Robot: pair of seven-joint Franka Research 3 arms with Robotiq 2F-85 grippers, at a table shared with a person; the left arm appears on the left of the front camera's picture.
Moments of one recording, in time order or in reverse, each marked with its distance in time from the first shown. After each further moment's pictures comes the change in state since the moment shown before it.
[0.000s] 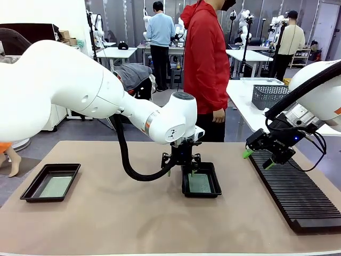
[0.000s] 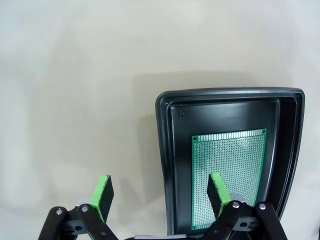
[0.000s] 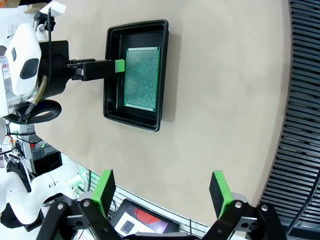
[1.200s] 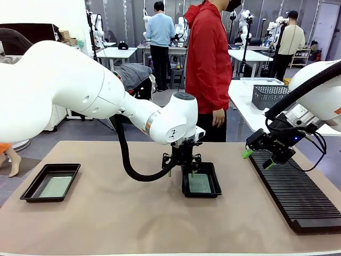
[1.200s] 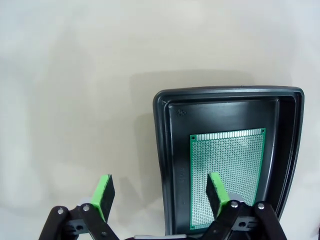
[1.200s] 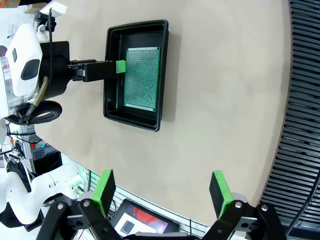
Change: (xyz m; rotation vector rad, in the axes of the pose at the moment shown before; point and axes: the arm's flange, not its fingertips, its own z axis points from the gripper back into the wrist) left arm -0.002 -0.002 -0.001 0.000 0.002 0.001; right arm 0.000 0.000 0.000 0.000 0.000 0.000
